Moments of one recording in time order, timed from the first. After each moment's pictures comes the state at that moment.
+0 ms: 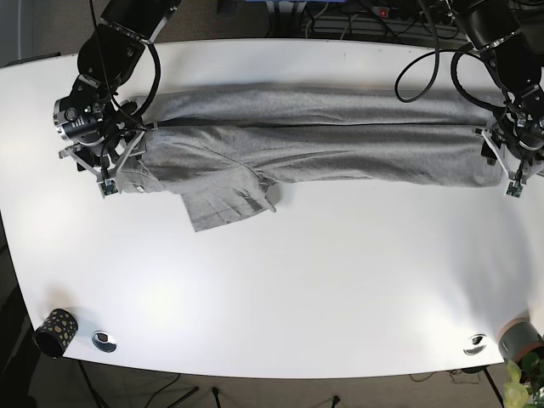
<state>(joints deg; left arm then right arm) 1.7 -14.8 -34.2 96.5 4.4 -40.3 51.0 0.4 2.2 30.4 105.8 -2.4 40.1 -65.3</state>
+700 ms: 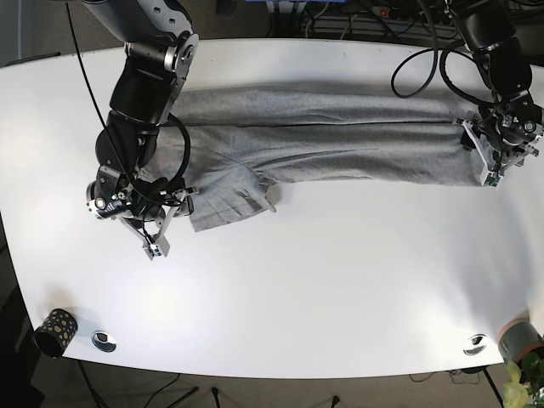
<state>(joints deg) 2.0 -15.0 -29.2 85.4 3.8 -40.1 50.5 21.6 1.7 24.7 73.2 -2.2 40.1 -61.9</state>
